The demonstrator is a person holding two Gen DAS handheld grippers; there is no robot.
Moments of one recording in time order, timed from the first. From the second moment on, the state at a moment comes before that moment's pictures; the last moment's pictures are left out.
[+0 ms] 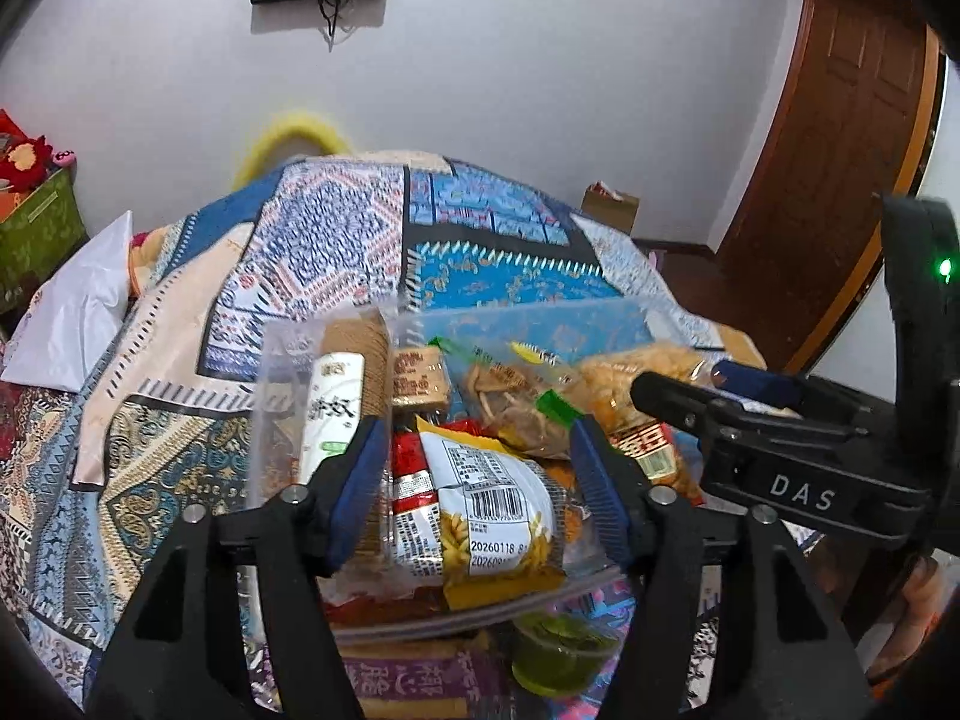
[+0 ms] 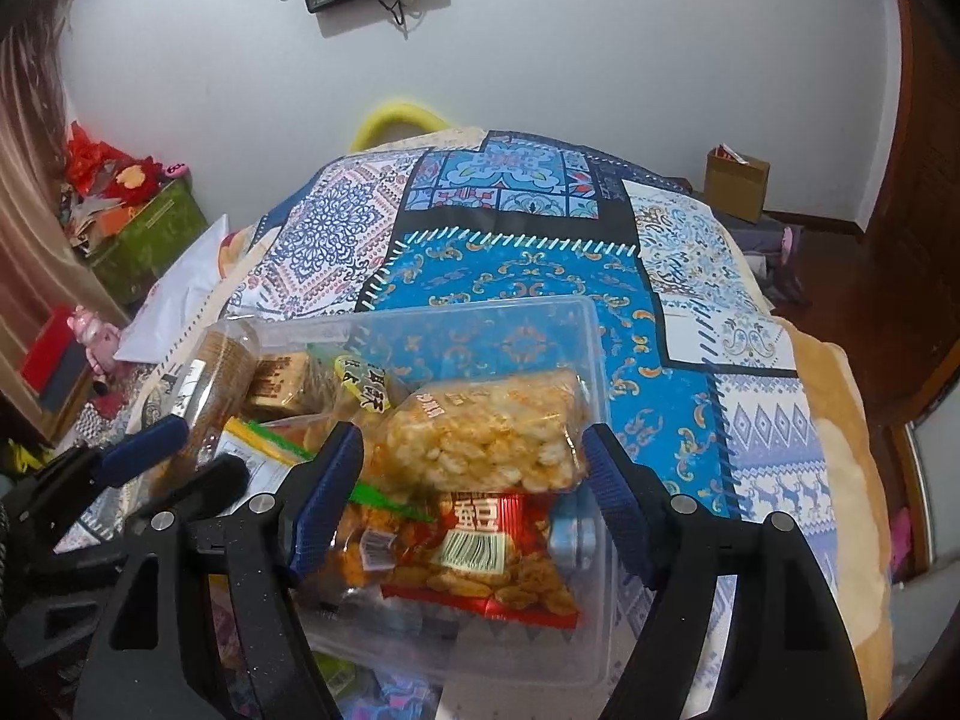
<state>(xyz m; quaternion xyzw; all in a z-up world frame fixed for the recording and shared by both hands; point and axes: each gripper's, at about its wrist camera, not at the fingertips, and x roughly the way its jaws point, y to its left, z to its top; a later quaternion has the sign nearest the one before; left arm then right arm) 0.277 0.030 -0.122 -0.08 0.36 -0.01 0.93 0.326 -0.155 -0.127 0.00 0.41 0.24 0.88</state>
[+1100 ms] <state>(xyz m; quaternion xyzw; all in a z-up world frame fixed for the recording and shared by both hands) 0.183 0.084 -0.159 -0.11 0.43 0.03 0.90 0.223 -0.133 -0.156 -0.03 0.42 0.28 0.86</state>
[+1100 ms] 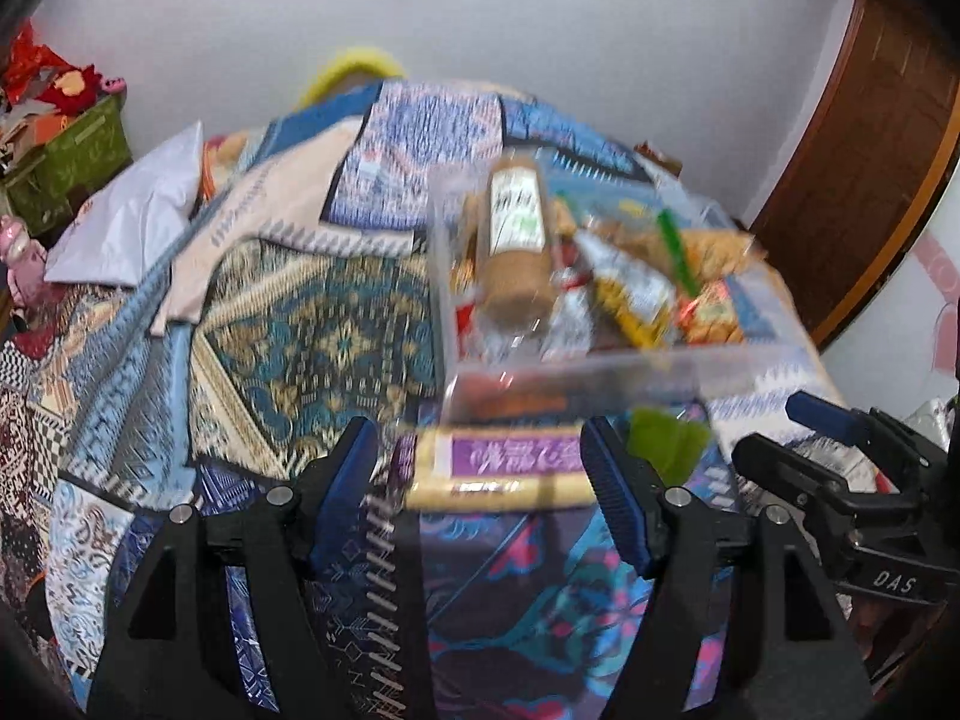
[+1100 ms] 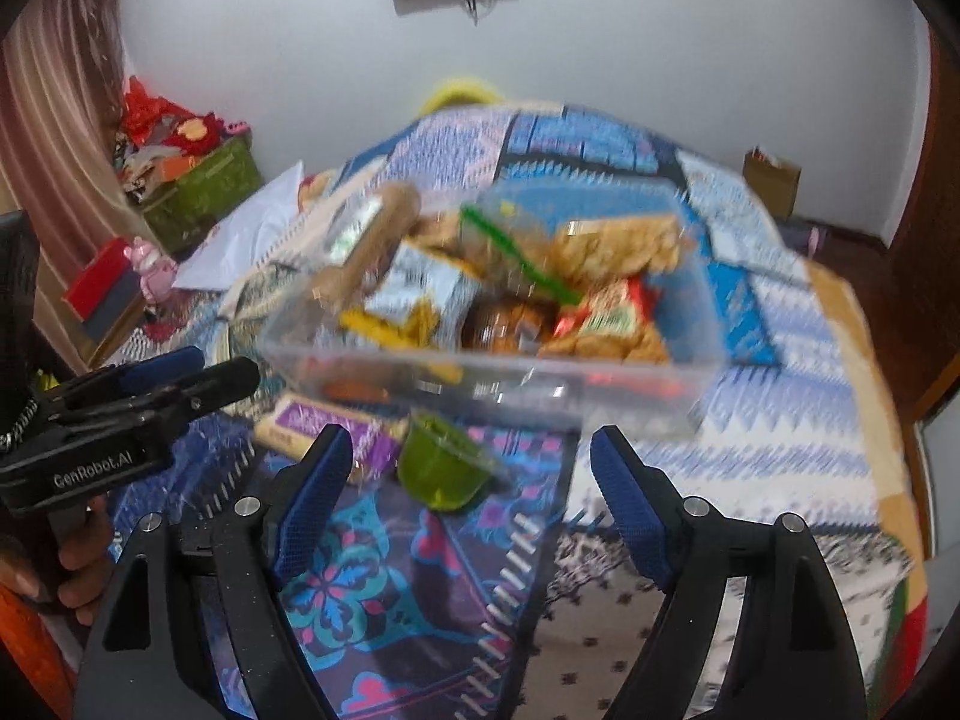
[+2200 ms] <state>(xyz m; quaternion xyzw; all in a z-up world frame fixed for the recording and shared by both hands) 0.152 0.051 -0.200 -0.09 0.49 -0.05 0.86 0.207 -0.153 -0.178 -0.04 0.44 0.27 0.85</state>
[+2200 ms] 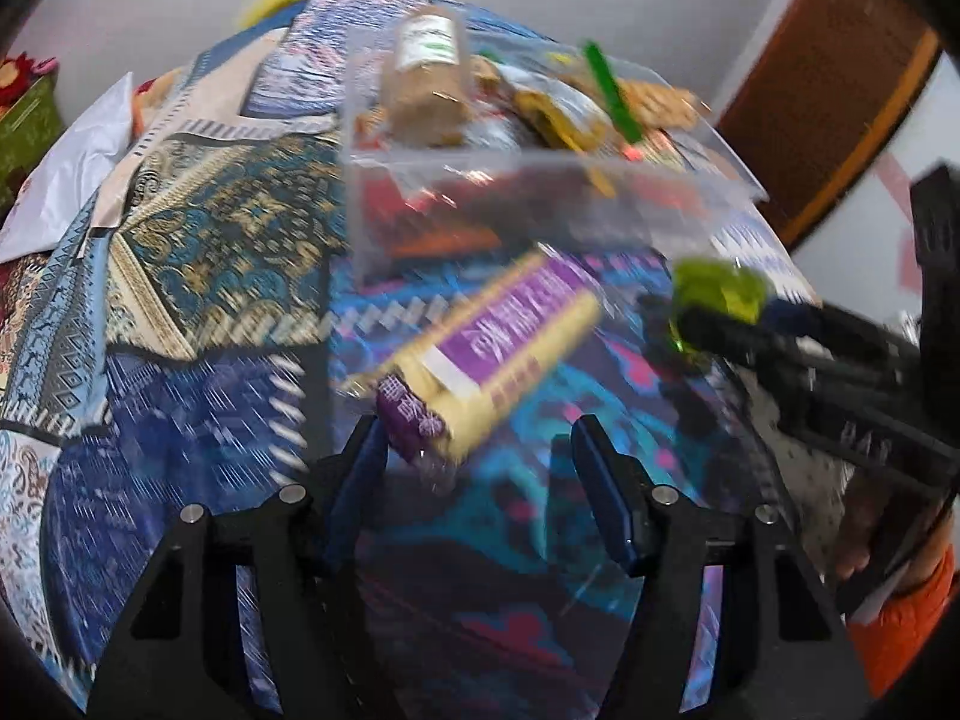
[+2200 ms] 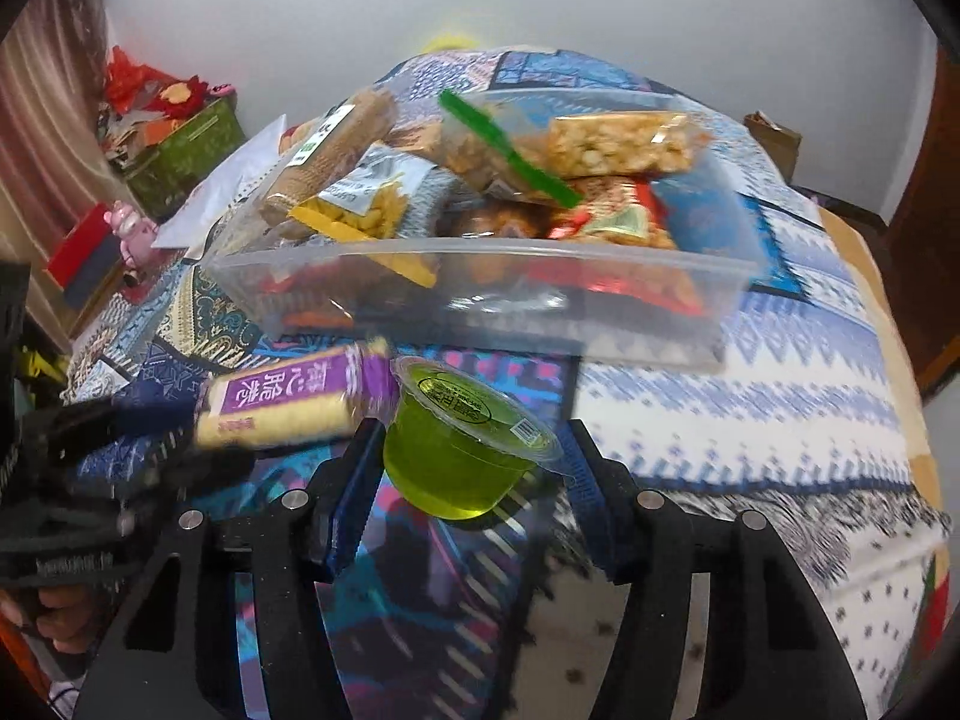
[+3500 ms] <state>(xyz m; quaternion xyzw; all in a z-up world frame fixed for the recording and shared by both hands) 0.153 0.019 -0.157 -0.06 0.43 -0.04 0.90 0.197 -0.188 -0.143 -0.01 0.41 0.26 0.88</state>
